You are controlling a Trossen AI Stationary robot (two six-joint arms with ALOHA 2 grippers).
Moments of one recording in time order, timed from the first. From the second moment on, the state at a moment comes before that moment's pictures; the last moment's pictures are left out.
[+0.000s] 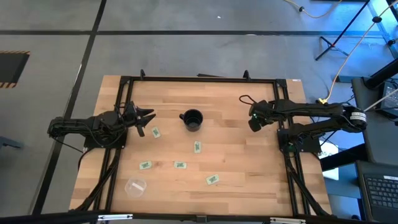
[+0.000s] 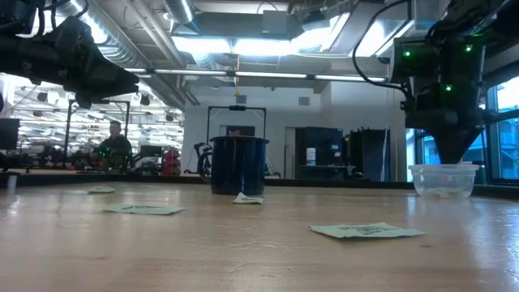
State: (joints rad) left arm 0.00 0.00 0.07 -0.15 -0.47 -0.28; right arm -0.31 1.13 0.62 -0.98 0.29 0.75
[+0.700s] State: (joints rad) left arm 0.00 0.00 0.07 -0.15 -0.47 -0.28; right arm 0.12 1.16 0.77 -0.35 0.03 0.28
